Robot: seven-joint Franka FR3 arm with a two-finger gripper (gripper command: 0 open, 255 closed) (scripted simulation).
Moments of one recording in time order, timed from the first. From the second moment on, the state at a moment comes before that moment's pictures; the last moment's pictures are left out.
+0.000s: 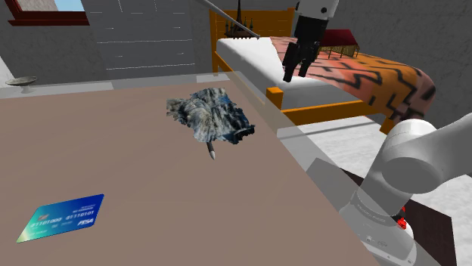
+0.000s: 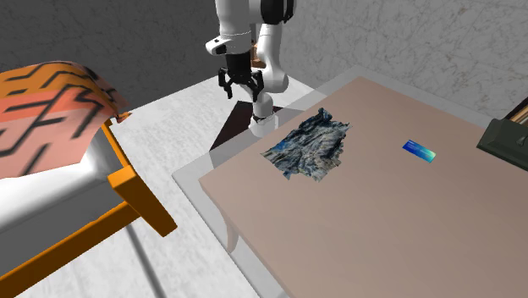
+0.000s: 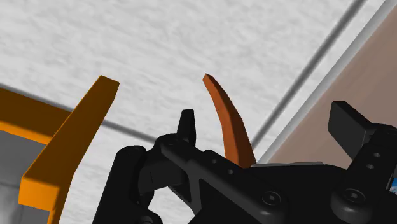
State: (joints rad) arm 0.00 -0.78 0.00 -2.34 0.06 1.66 0.05
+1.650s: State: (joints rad) arm 0.31 -0.37 0.51 -1.92 -0.10 1.43 -0.11
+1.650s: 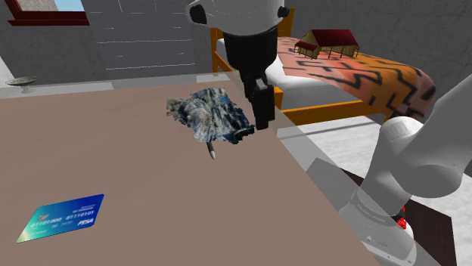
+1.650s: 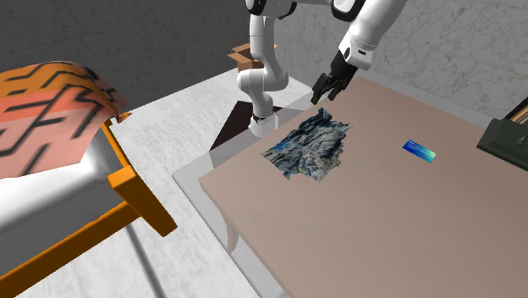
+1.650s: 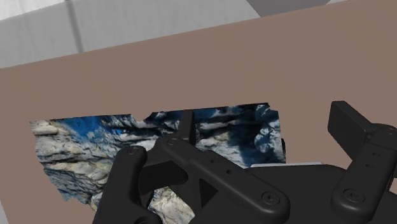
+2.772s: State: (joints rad) arm 0.32 -0.38 0.51 -2.01 -0.09 1.50 -0.09
